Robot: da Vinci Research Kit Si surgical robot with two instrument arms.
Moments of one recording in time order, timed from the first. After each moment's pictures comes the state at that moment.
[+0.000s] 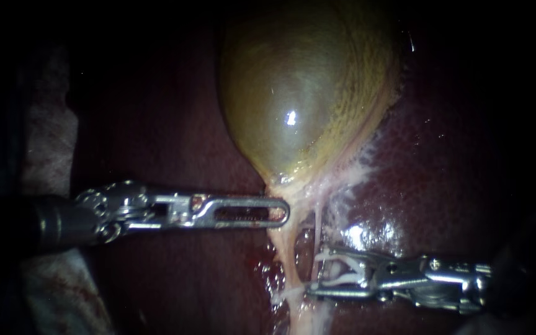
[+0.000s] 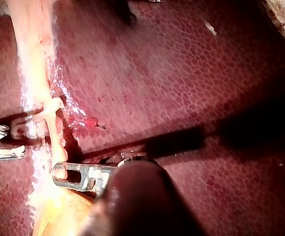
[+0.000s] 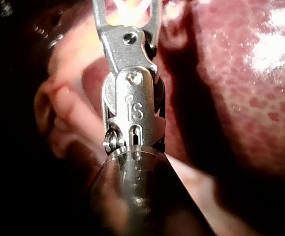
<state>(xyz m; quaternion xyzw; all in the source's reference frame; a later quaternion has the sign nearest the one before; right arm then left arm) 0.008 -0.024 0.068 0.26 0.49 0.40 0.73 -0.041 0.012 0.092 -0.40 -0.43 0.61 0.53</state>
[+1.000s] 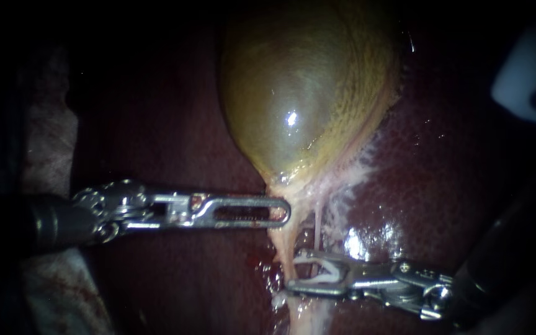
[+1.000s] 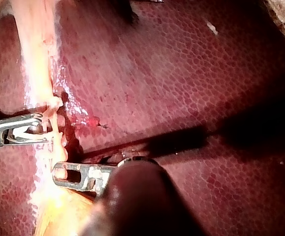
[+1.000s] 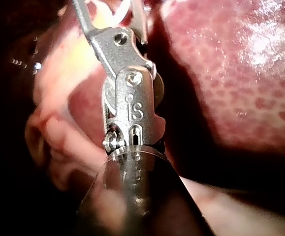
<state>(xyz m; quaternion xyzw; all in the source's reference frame) 0.011 -0.027 0.074 0.29 0.49 0.41 0.71 -0.041 0.012 0.092 -0.40 -0.43 0.61 0.53</state>
